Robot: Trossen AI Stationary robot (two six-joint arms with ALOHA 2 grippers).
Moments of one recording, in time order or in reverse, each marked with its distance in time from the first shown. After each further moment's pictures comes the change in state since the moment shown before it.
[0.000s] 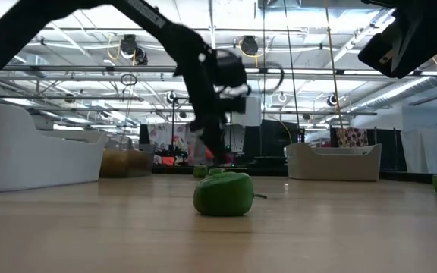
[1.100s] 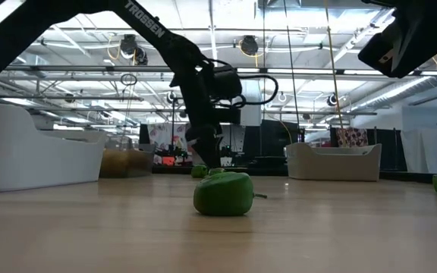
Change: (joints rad) left arm 0.045 0.024 -0.048 0.040 0.033 0.011; right arm 0.000 0.000 0.000 -0.001 0.000 -0.002
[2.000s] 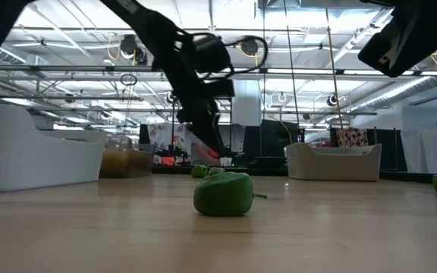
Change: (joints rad) left arm -0.090 -0.217 -0.234 0.216 0.008 -0.057; right arm -0.001 0.000 0.000 0.017 0.000 0.028
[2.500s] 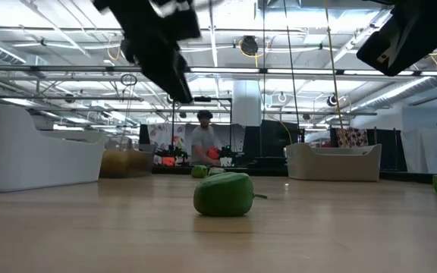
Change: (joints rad) left arm -0.268 -0.369 -0.194 -0.107 -0.185 -0.252; right arm 0.000 -0.001 0.000 0.008 0.000 -0.024
